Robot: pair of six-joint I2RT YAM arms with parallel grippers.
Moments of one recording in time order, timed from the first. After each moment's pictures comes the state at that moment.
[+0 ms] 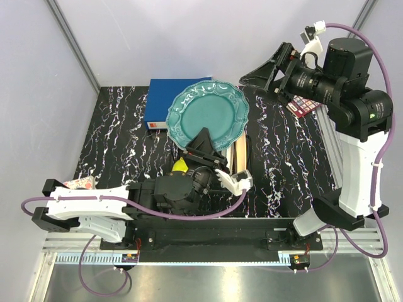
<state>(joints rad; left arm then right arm) -1.60 1.23 1.37 -0.06 -1.10 1.39 0.37 1.55 2.50 -1.20 -0.43 0.79</state>
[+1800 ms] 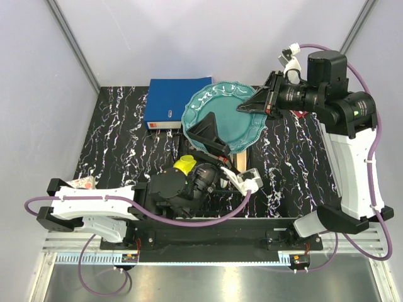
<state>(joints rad) -1.60 1.28 1.41 0.15 -0.98 1.46 0.38 1.48 2.24 -1.22 -0.61 0.77</state>
